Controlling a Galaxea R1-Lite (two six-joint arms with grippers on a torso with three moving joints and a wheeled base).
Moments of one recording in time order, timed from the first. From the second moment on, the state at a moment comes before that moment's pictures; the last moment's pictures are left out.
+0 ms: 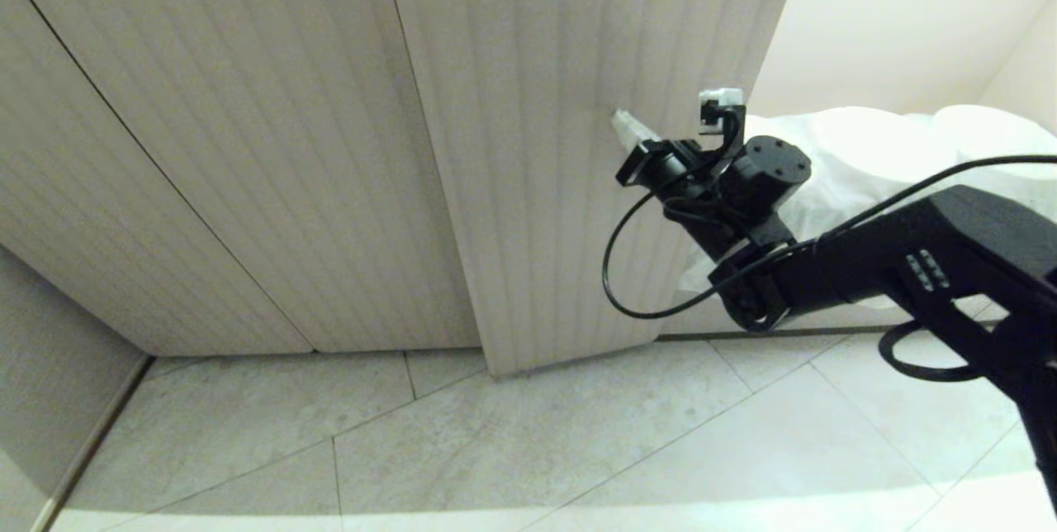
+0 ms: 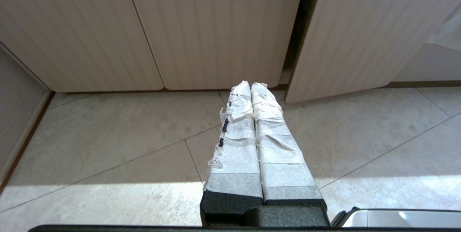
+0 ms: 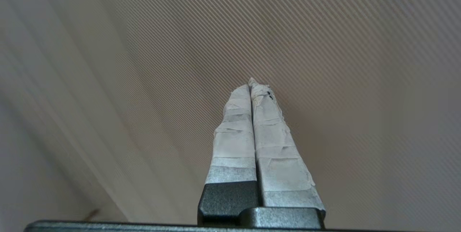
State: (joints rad) left arm 0.00 0.00 0.00 0.00 -0.01 -0.02; right arm 0.42 2.29 -1.46 -1.36 0.13 0.22
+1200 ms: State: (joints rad) left arm 0.00 0.00 0.00 0.00 -0.01 -0.02; right arm 0.31 2.52 -1.80 -1.28 0.13 0.07
